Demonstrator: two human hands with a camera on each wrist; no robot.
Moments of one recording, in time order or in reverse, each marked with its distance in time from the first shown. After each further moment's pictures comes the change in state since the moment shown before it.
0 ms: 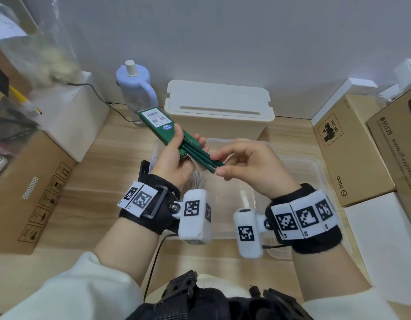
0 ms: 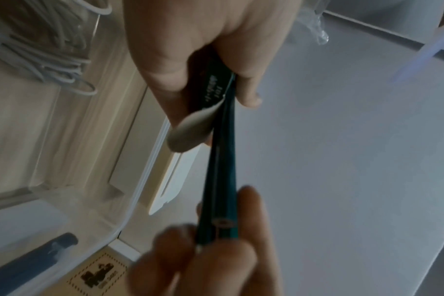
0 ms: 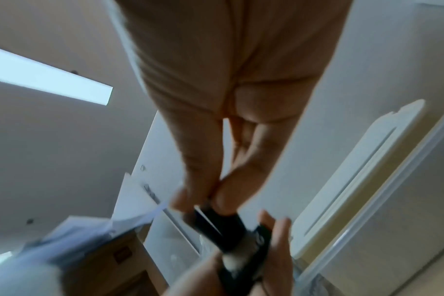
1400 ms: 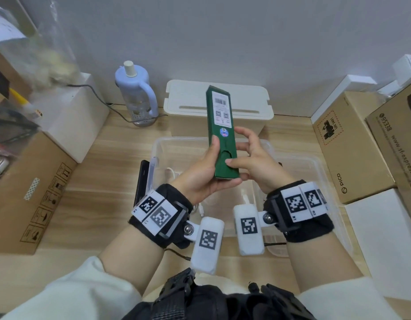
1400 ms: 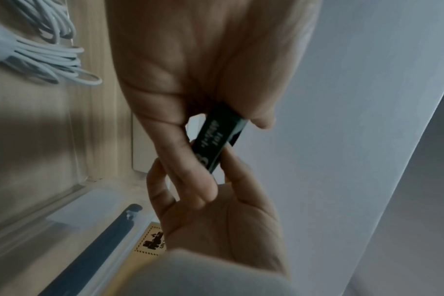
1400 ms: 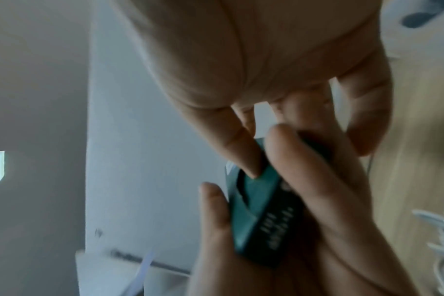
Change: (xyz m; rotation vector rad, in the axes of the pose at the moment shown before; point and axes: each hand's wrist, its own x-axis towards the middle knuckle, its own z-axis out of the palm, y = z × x) left_hand -0.020 -0.034 0.004 0.613 -0.449 -0.211; right_hand 0.011 0.023 -0.004 0.290 0.068 0.290
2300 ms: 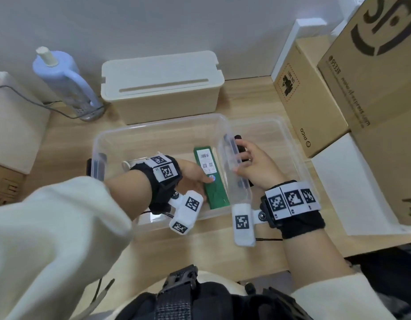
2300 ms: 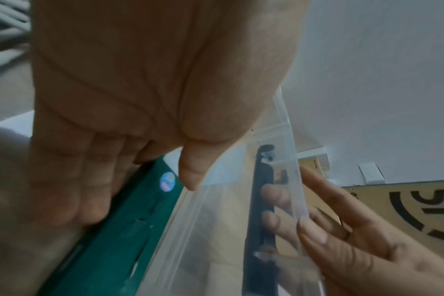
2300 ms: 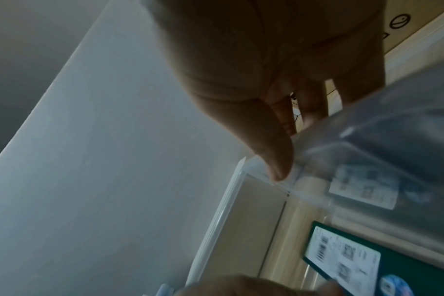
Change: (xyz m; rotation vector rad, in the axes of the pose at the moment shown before) left_hand 0.066 -0.056 0.029 0.760 -0.079 -0.853; right_hand -0.049 0.086 -0.084 -0.245 0.264 0.185
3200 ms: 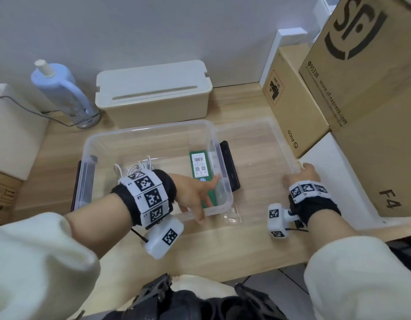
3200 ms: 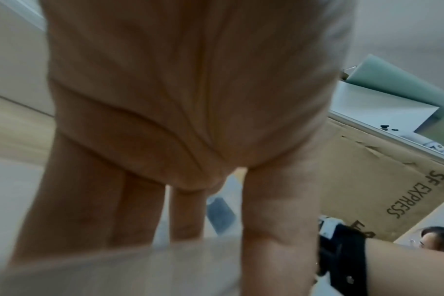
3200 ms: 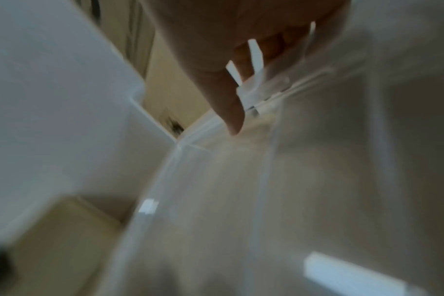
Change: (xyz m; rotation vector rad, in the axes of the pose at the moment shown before) left_hand -0.036 0.000 0.040 0.797 -0.080 0.170; right_hand 0.013 0.117 -0.084 -0.262 0.534 0.472
